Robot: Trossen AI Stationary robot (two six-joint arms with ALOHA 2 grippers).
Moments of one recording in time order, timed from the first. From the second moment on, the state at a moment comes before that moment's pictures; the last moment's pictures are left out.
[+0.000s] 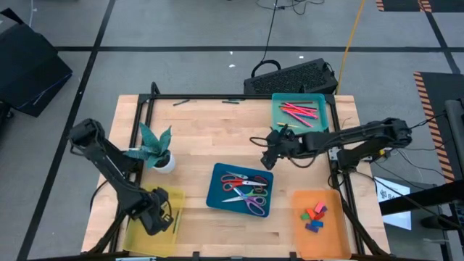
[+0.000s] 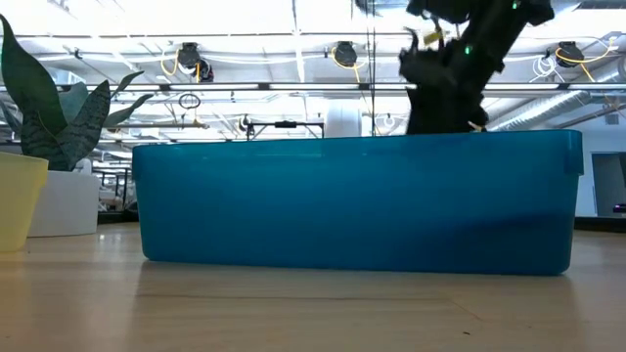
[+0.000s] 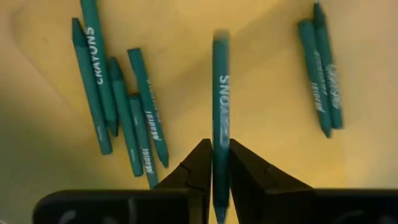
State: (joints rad) left arm -0.91 1.47 0.86 -0.83 0.11 -1.89; right arm 0.04 1.37 0.86 -0.53 0.37 0.68
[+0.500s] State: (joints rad) left arm -0.84 1.41 0.86 -0.79 0.17 -1.88; right arm -0.16 1.50 0.79 -0.60 0.37 0.98
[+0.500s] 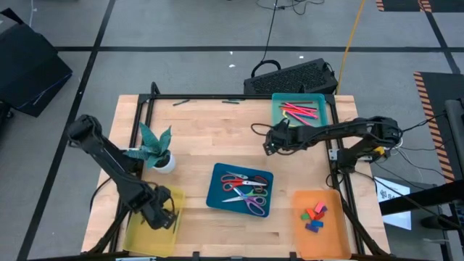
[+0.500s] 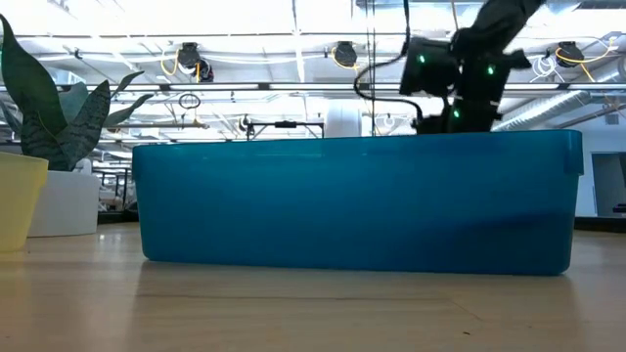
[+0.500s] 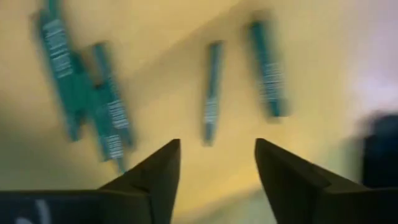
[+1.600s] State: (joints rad) left arm -0.72 1.00 0.86 -0.55 -0.68 -1.30; right arm -0.11 1.48 0.56 -0.12 0.20 0.78
